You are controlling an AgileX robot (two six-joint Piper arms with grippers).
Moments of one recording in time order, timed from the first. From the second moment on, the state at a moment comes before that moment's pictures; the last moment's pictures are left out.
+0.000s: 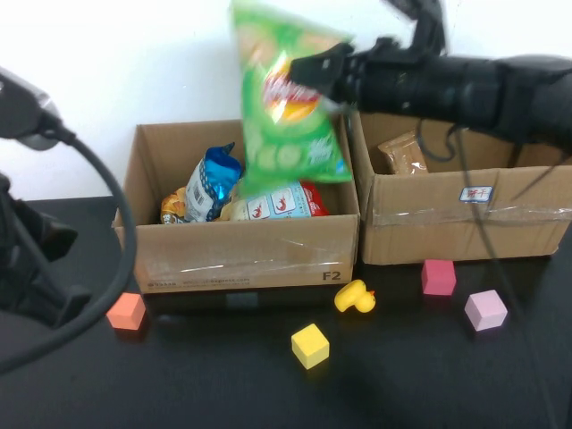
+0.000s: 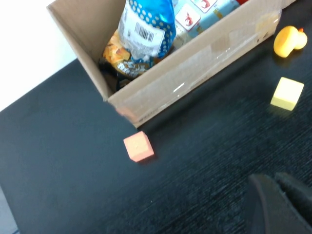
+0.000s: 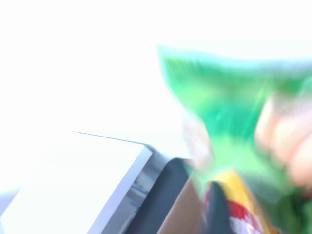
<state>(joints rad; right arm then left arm) 0.35 2.05 -1.65 1.71 0.59 -1.20 -0.53 0.99 -1.16 0.19 1.06 0.02</state>
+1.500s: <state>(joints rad) 0.35 1.00 -1.20 -0.08 1.09 -0.38 -0.53 0.07 -0.21 0.66 0.33 -0.54</state>
